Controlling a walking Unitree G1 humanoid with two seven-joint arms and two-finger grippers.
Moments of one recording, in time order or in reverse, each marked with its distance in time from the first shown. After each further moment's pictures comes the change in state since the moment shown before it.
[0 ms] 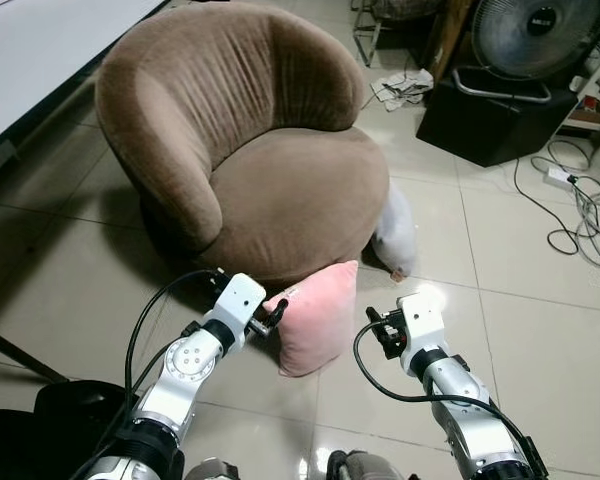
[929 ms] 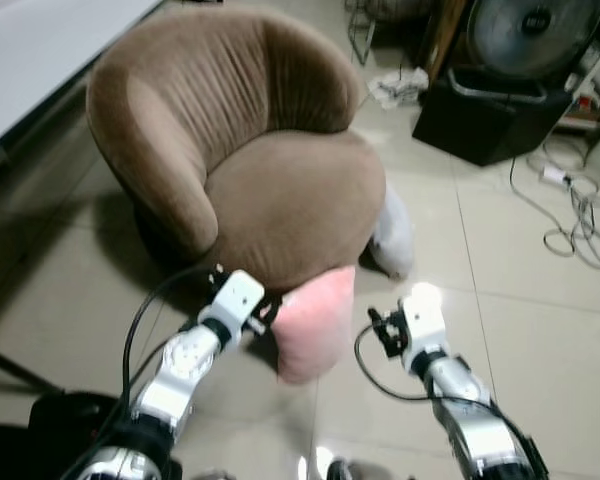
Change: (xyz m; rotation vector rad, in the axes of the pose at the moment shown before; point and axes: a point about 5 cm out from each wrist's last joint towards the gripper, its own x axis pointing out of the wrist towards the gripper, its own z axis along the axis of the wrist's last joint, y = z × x) left arm 0.004 0.009 0.002 0.042 0.024 0.020; right arm 0.000 -0.002 0.000 -0.008 0.000 -0.009
